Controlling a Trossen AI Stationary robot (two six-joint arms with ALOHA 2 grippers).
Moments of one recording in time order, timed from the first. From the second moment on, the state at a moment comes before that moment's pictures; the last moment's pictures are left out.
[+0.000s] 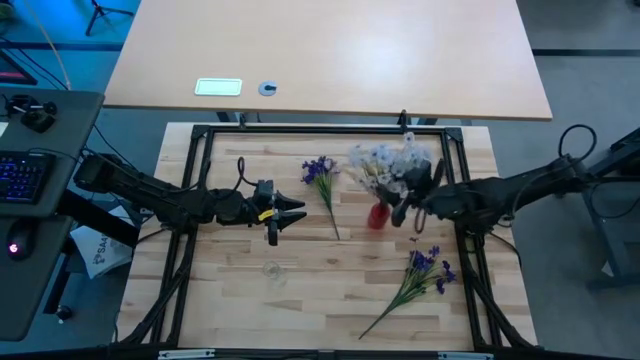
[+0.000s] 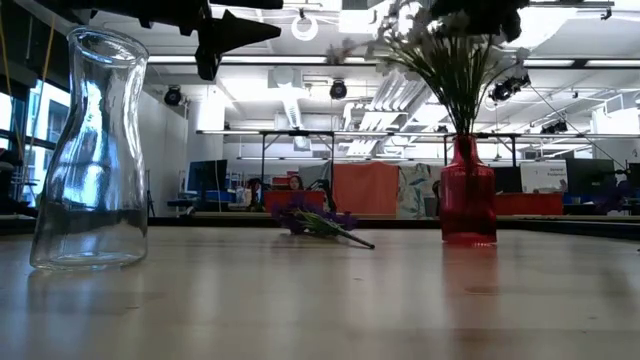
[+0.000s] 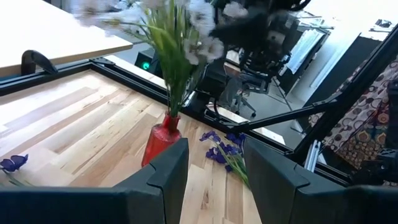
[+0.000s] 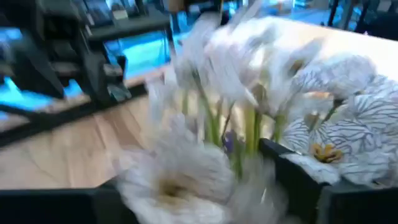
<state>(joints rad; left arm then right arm) -0.21 1.20 0.60 0.49 -0.35 -0.44 0.28 0.96 0.84 -0.28 0.76 0.38</state>
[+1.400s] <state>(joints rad) -0.21 1.20 0.60 0.47 -0.35 -0.44 0.28 0.79 0.84 -0.07 0.21 0.51</state>
